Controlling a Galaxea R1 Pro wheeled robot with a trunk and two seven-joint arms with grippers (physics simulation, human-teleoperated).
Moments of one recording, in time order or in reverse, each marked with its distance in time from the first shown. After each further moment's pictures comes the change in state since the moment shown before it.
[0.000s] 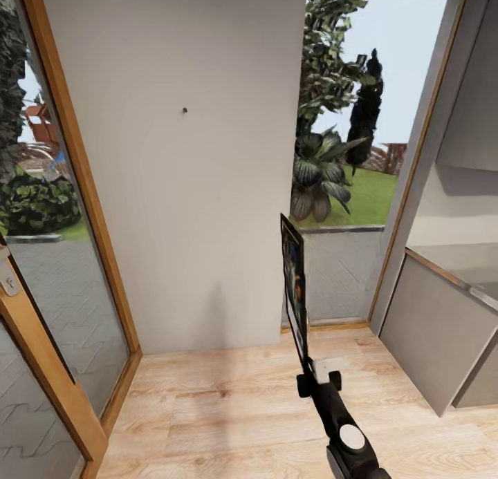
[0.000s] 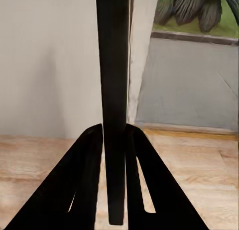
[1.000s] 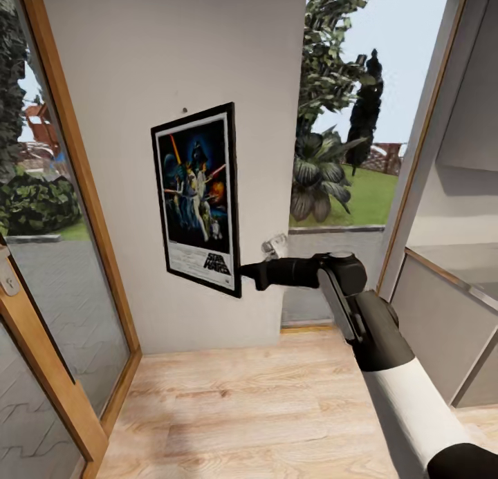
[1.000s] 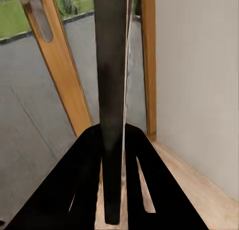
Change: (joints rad) left arm 0.000 0.065 -0.005 0.000 0.000 0.001 -0.075; right arm -0.690 0.037 -0.014 -0.138 -0.121 0.810 0.944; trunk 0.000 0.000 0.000
